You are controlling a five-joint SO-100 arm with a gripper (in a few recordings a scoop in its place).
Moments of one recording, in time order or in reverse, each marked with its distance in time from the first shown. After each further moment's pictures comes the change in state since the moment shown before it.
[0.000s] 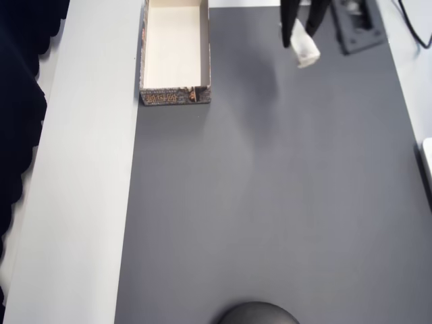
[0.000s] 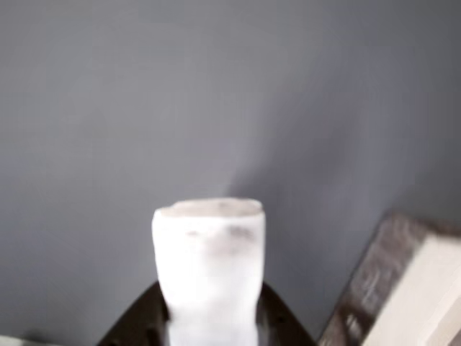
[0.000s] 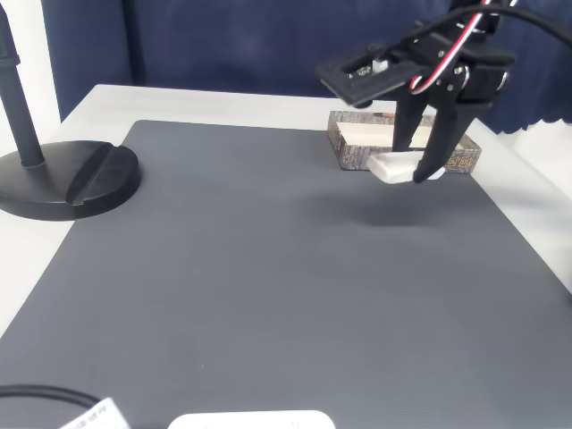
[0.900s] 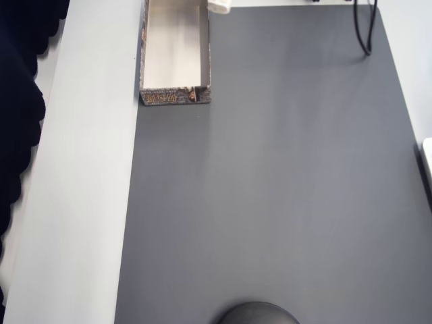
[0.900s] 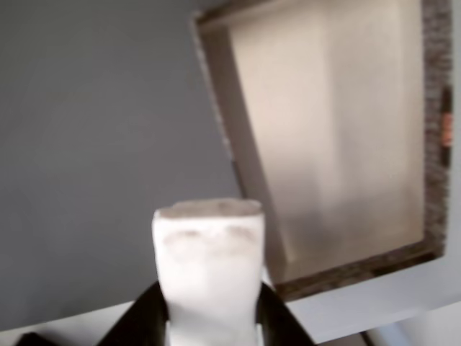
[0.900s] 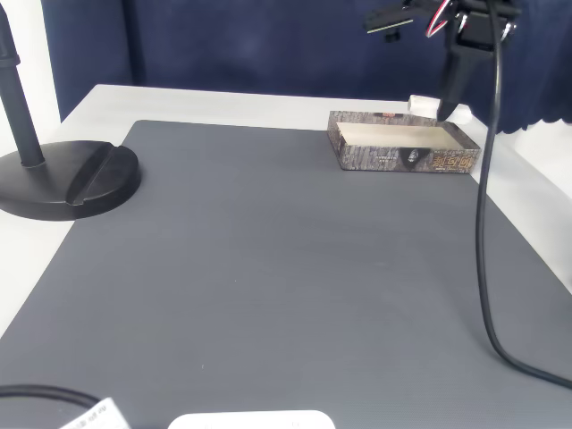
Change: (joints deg) arm 29.1 -22.2 -31.6 12.7 0.6
